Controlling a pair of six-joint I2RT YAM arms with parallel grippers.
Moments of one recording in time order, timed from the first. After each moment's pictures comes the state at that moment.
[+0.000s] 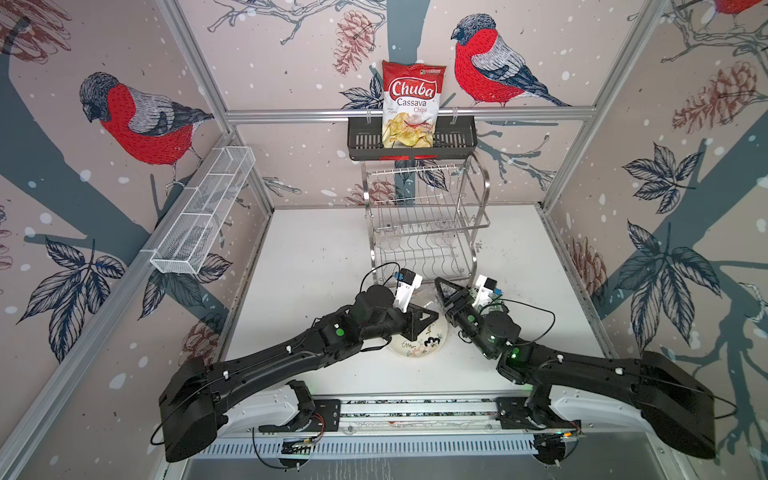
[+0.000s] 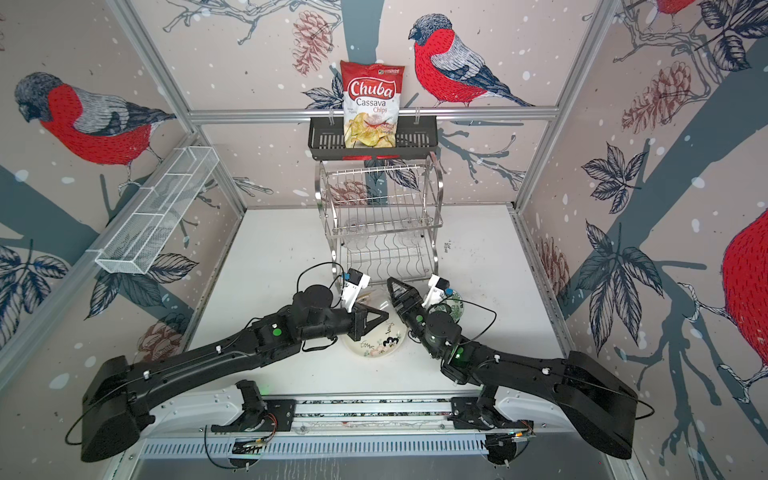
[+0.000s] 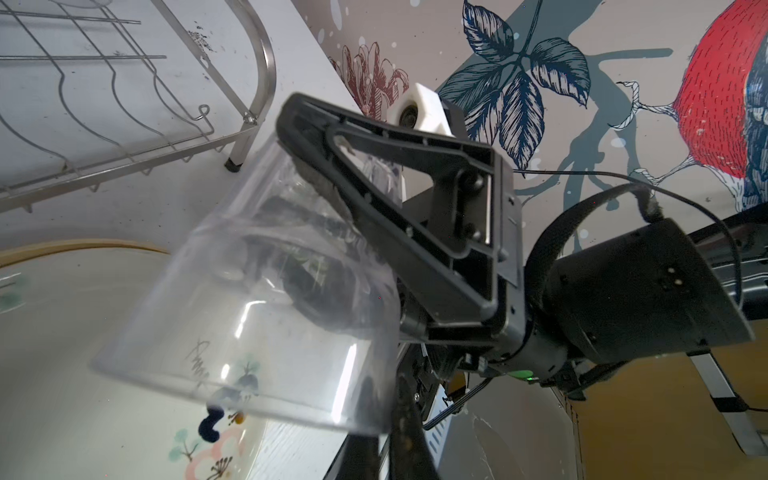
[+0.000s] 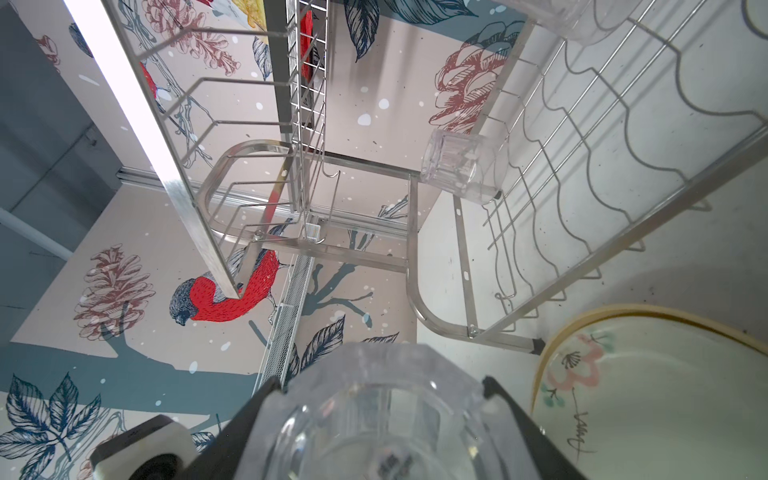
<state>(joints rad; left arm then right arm) -0.99 1.11 0.73 0.02 0.26 -0.69 1.04 1.08 0.30 0.79 0.38 1.32</state>
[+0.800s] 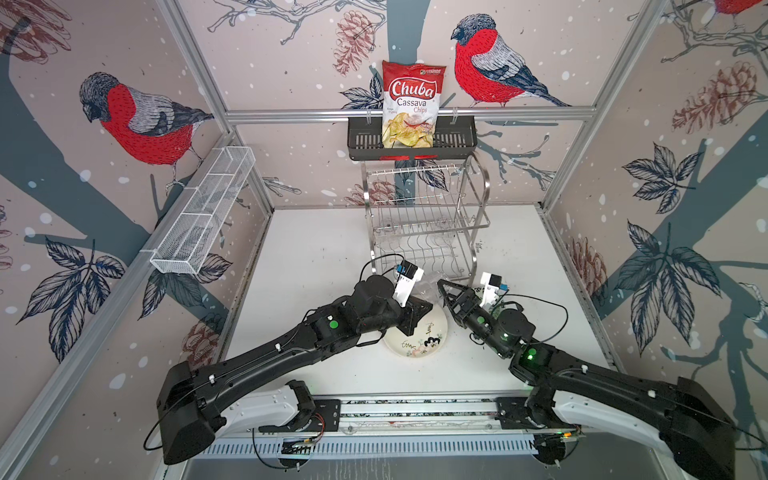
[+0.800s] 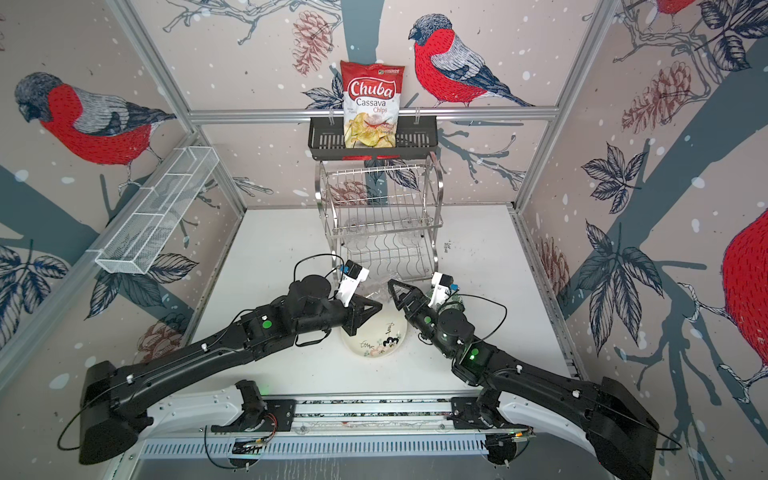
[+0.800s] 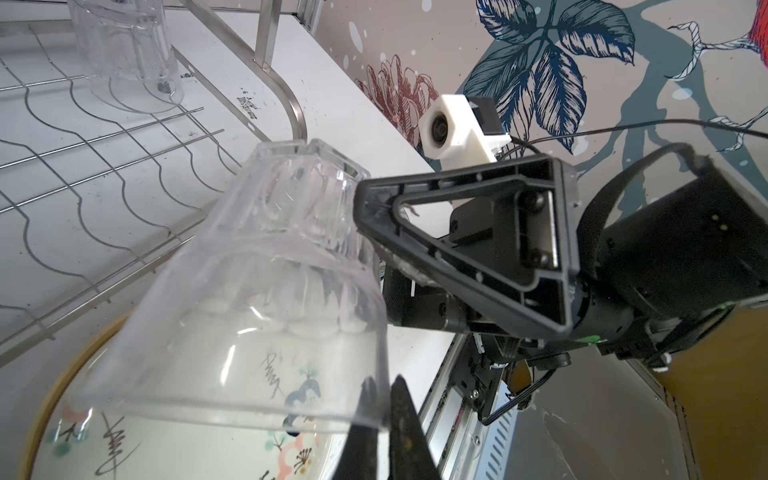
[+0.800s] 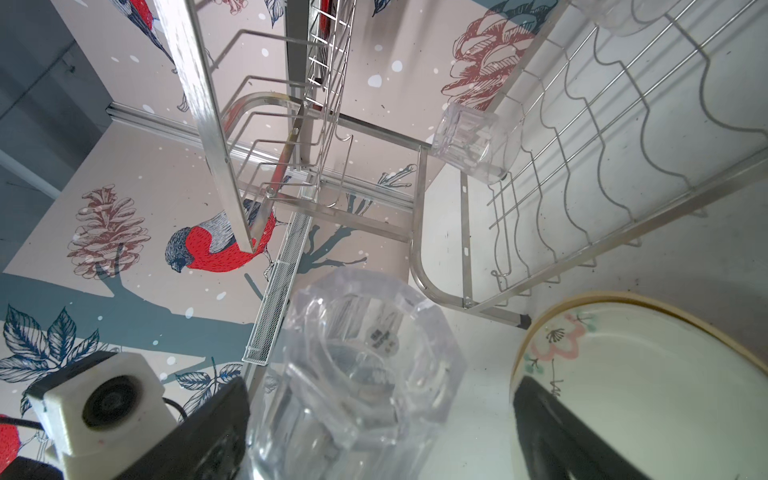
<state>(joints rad) -0.99 1.10 0.88 -0.22 0.18 -0.45 0.96 0.88 0.31 0.55 0.17 1.23</state>
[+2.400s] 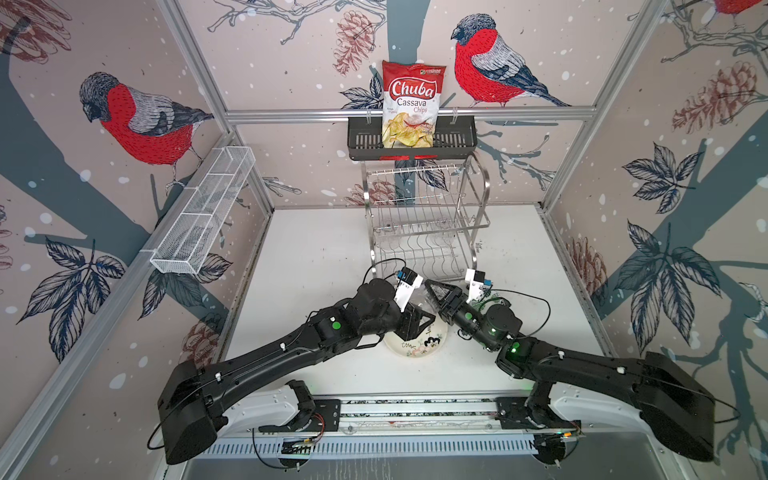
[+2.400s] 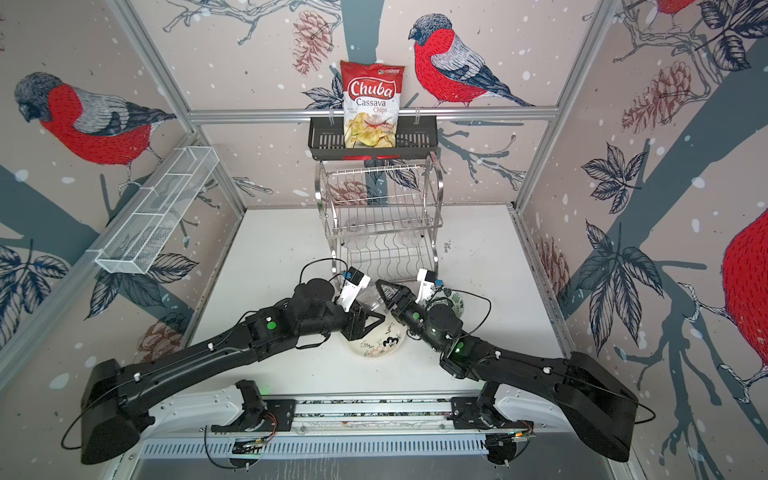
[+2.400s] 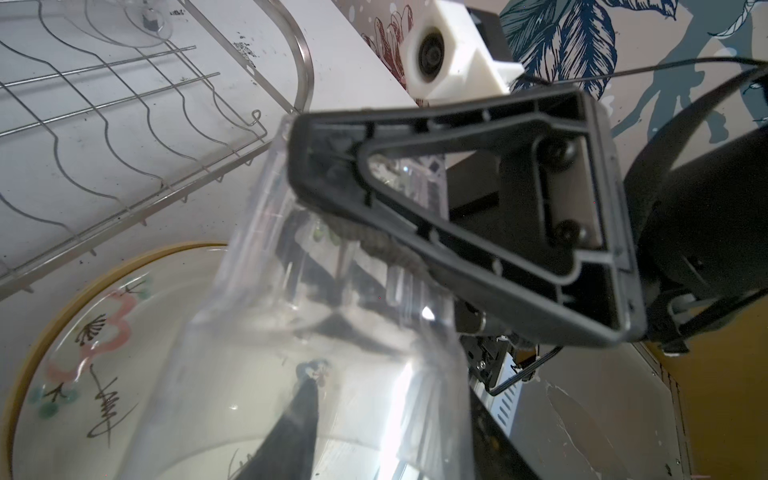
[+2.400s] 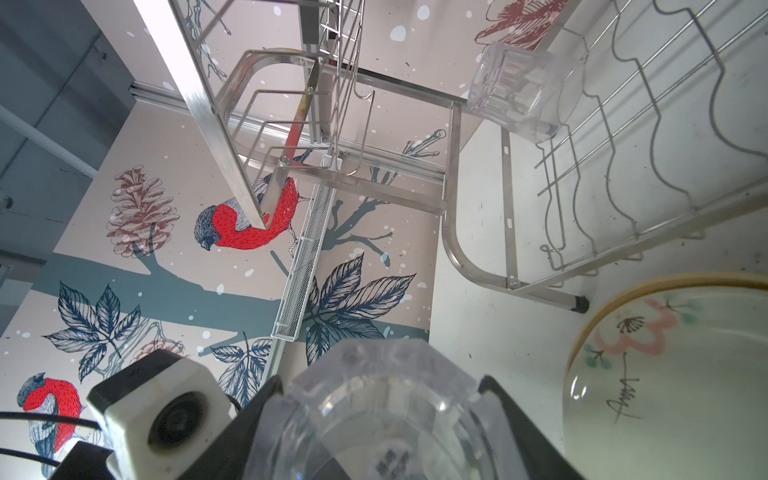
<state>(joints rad) -0.97 1.10 0.81 -0.20 0.20 -0.50 1.01 1.11 0.35 0.79 0.15 1.29</state>
